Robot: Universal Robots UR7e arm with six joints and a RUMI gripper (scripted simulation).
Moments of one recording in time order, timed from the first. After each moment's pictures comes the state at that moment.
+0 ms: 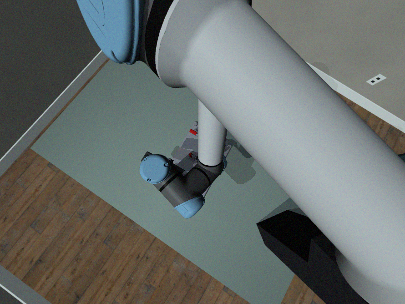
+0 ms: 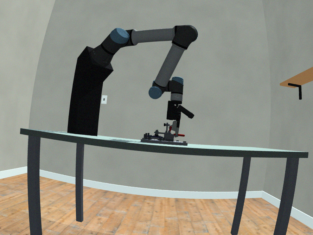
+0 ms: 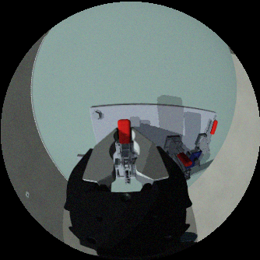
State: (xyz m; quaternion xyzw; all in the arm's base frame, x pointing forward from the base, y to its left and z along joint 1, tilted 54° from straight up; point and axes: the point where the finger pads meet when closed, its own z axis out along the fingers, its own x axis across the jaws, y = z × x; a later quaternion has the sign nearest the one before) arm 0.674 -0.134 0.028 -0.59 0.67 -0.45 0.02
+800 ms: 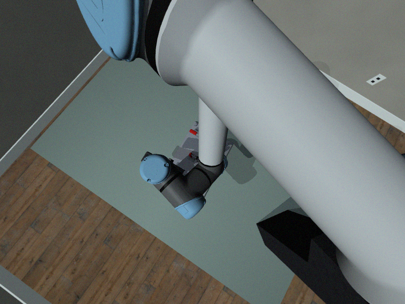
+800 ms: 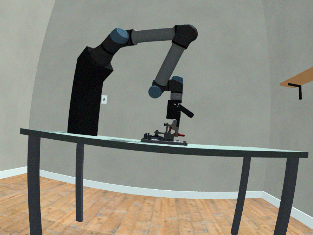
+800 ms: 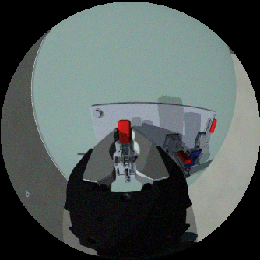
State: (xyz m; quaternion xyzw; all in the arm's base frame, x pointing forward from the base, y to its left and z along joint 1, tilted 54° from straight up) arm 0.670 -0.132 0.030 -0.59 0.67 -0.45 0.02
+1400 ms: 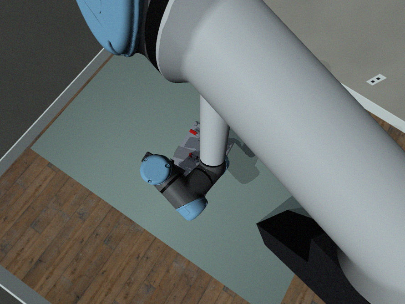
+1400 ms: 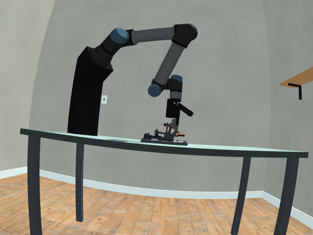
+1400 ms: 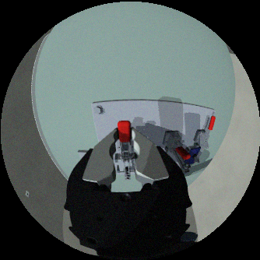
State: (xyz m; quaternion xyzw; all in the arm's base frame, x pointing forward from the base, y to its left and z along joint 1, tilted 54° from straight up) arm 0.663 -0.127 0.032 -0.59 0.67 -0.45 0.02
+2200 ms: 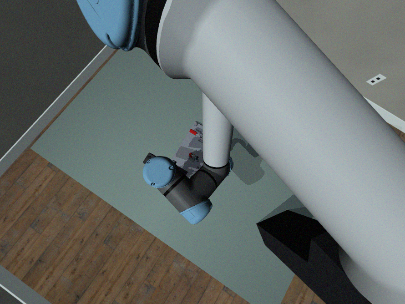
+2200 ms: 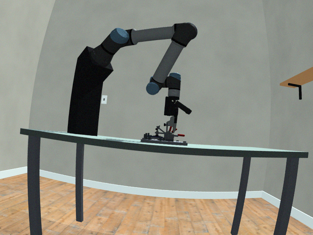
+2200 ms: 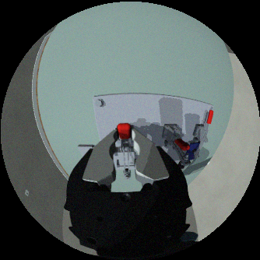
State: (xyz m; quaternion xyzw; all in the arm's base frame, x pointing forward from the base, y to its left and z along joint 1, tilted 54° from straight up) arm 0.647 -0.122 0.032 -0.59 0.67 -0.45 0.02
